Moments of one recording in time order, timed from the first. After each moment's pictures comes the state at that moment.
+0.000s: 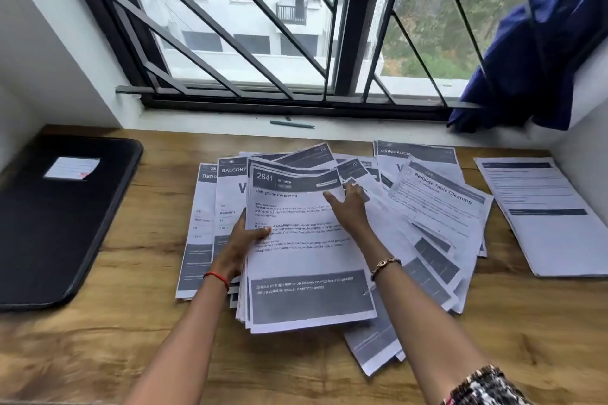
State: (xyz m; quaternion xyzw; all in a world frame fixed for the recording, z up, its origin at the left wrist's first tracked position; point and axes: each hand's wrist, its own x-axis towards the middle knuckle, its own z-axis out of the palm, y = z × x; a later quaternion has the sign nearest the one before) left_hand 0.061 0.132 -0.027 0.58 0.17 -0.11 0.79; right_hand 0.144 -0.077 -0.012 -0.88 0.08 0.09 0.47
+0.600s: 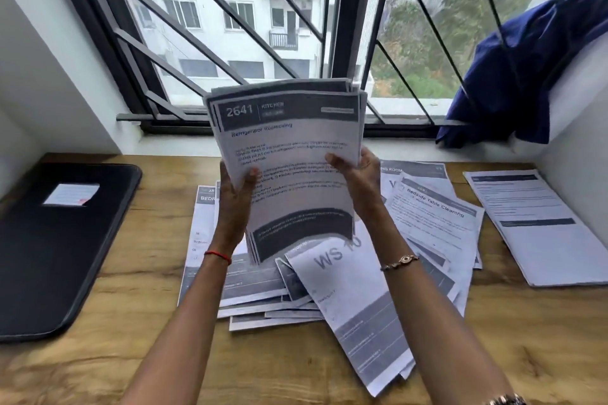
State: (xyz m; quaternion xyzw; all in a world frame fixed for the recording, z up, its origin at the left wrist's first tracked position) left_hand 0.101 0.118 0.070 0.62 0.02 0.17 0.76; right_hand 0.148 -0.078 0.103 -0.65 -0.06 -0.06 0.76
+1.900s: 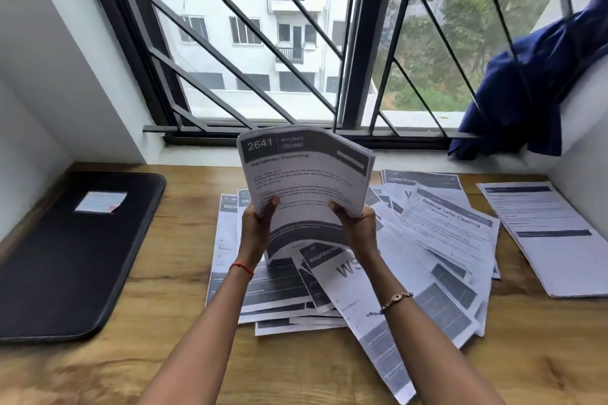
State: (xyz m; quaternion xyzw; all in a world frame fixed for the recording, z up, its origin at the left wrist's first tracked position) left_hand 0.093 0.136 0.039 0.69 0.09 0.14 0.71; right_hand 0.114 -0.045 0.037 -0.71 0.02 -0.08 0.70
